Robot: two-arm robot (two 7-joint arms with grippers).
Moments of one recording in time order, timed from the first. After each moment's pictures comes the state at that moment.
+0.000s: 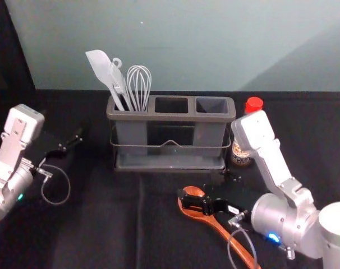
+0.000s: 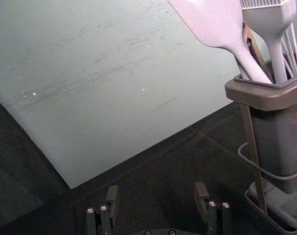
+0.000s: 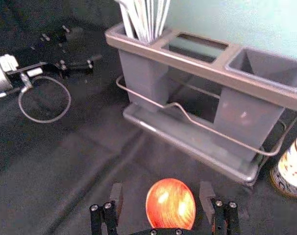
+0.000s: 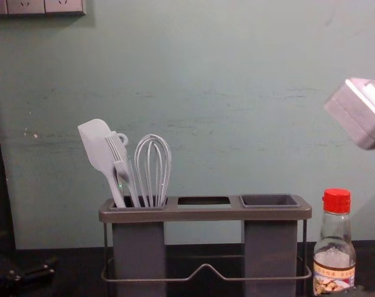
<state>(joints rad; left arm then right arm) -0.20 0.60 0.45 -1.41 -0.25 -0.12 0.03 -0.04 0.32 -0.33 -2.00 0.18 0.73 0.25</state>
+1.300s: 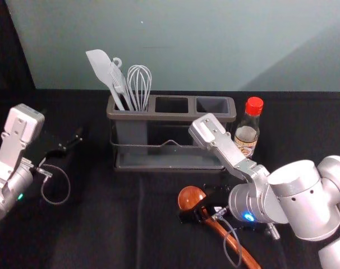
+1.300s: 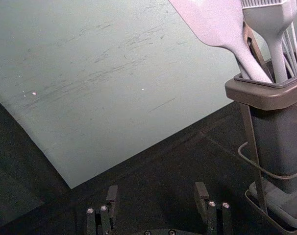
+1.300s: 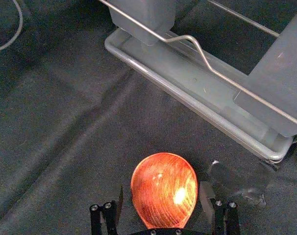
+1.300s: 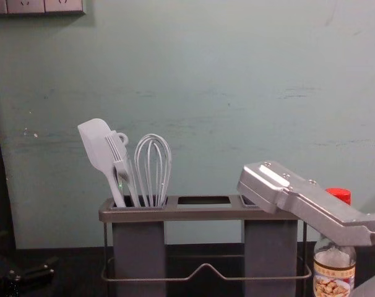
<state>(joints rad) -0.20 0.60 0.45 -1.41 -0.25 -0.12 0.03 0.23 0.28 -0.47 -1.76 0.06 1.08 0.36</state>
